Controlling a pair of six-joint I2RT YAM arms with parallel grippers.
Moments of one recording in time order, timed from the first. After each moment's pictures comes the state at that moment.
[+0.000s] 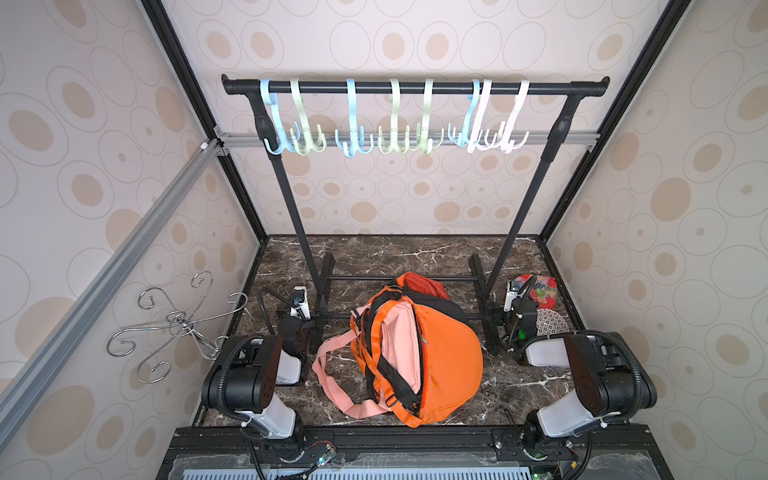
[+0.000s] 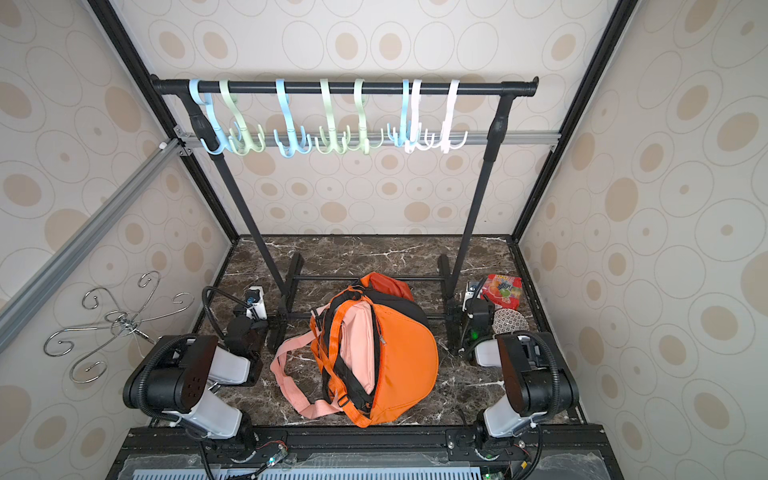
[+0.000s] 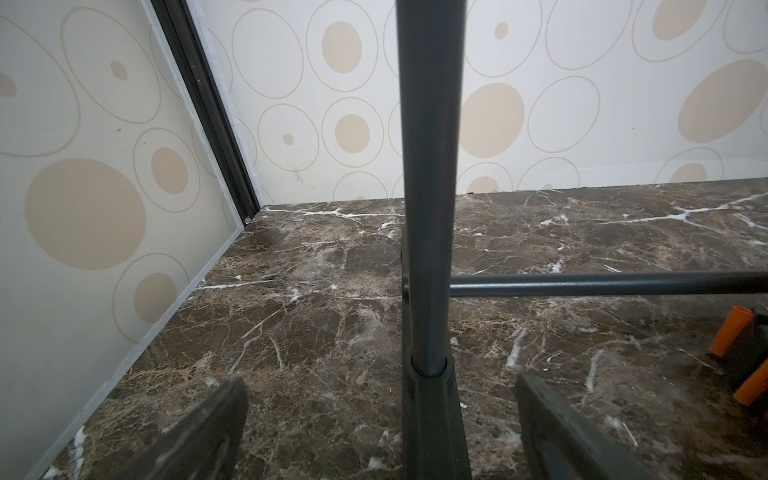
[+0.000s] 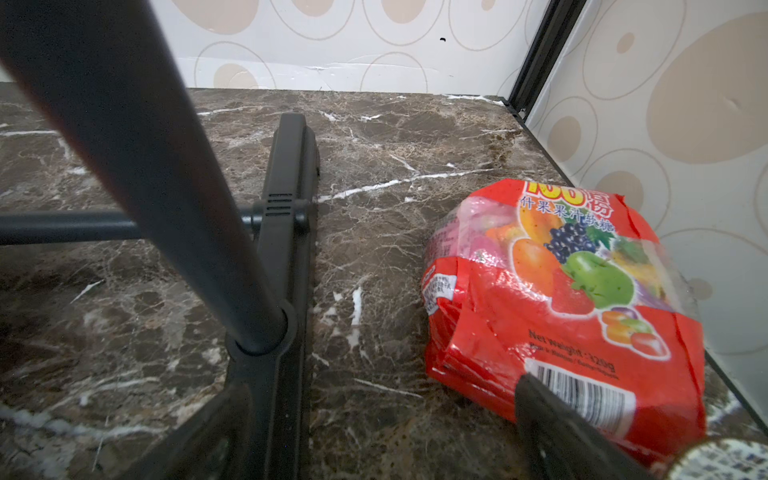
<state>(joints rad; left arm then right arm) -0.01 1.59 0.22 1.25 -0.08 0.07 0.08 1.56 0.40 0.73 0.24 0.01</state>
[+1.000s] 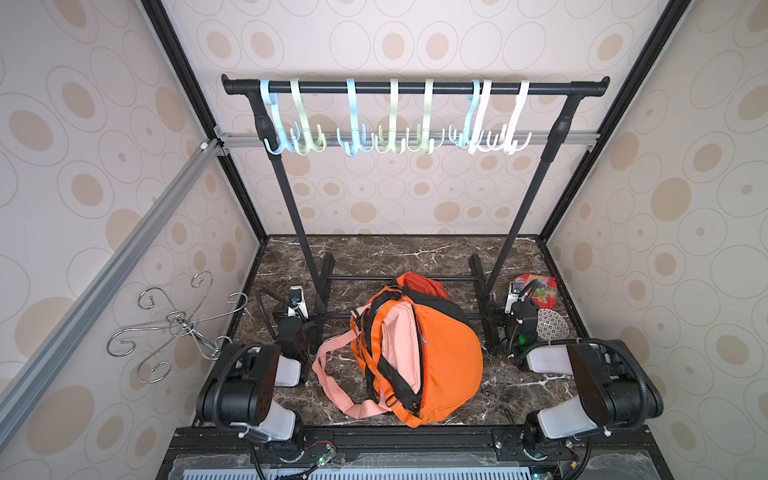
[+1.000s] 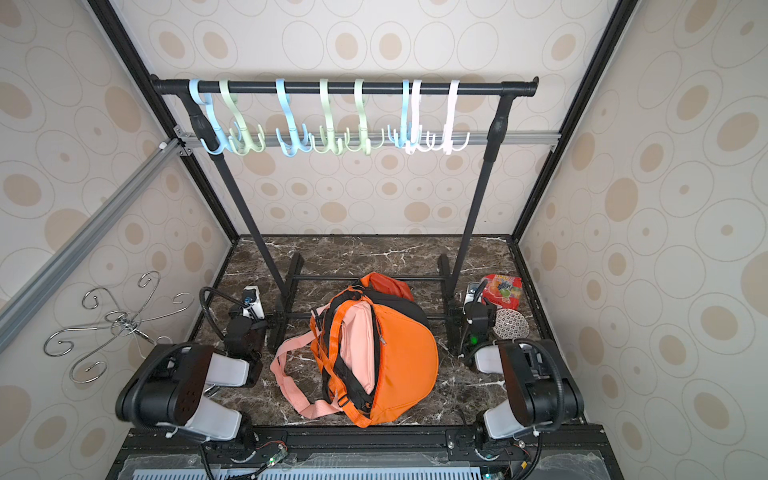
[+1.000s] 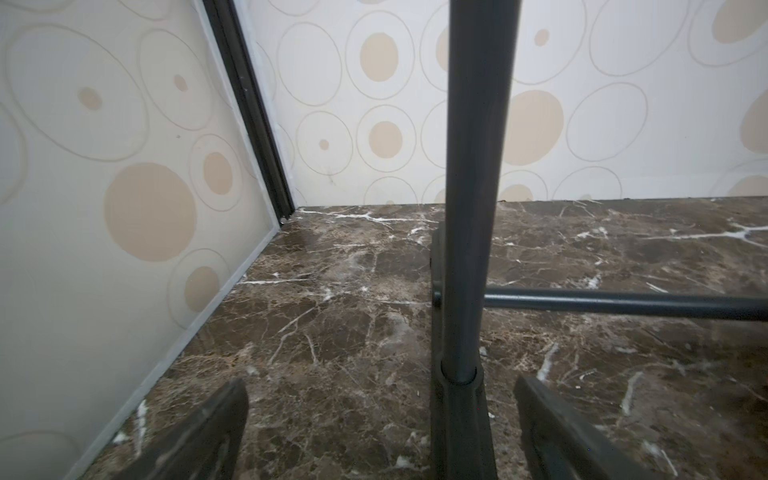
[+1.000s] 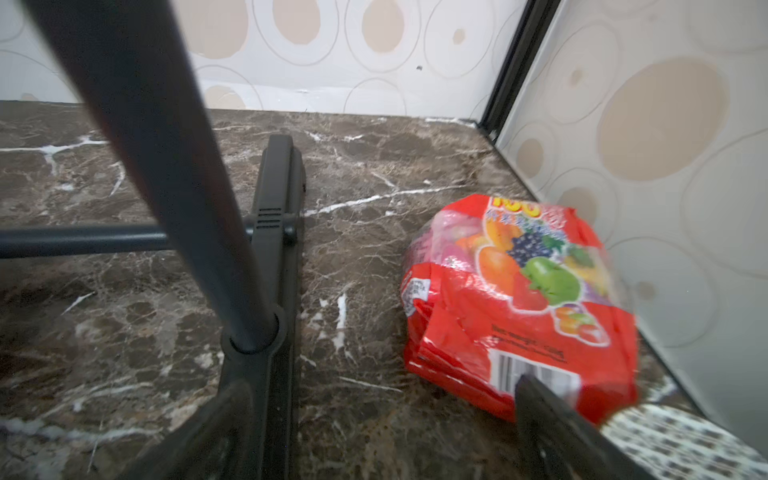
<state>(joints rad) -0.07 1.43 0.22 1.13 -0.25 0.07 0.16 1.43 0.33 0.75 0.36 -0.03</state>
